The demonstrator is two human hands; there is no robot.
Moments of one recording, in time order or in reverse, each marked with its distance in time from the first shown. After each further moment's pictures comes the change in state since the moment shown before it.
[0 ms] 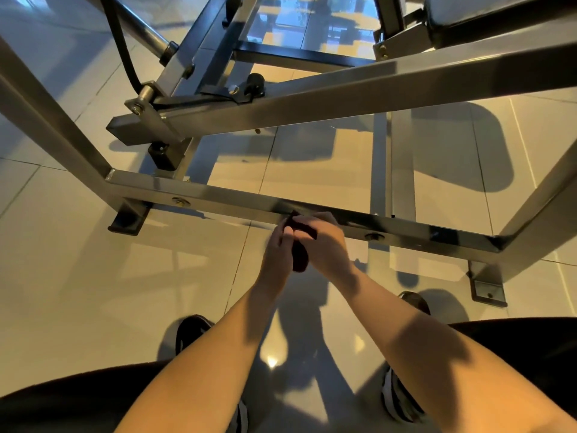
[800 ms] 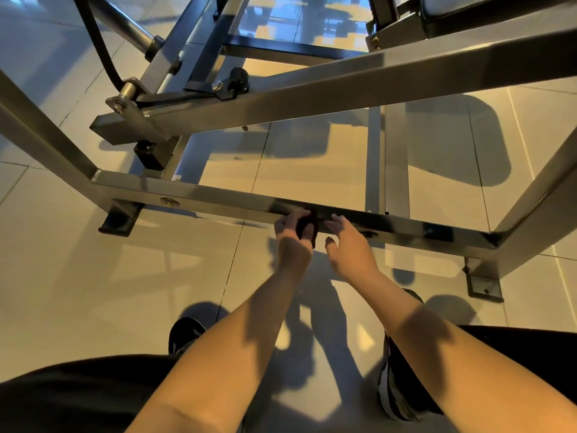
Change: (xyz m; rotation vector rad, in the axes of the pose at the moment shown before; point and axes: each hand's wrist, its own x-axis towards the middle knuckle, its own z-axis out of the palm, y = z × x) left_hand 0.025 -0.003 0.053 0.236 0.151 0.161; right_hand 0.005 0.039 -0.047 -0.365 -0.171 0.237
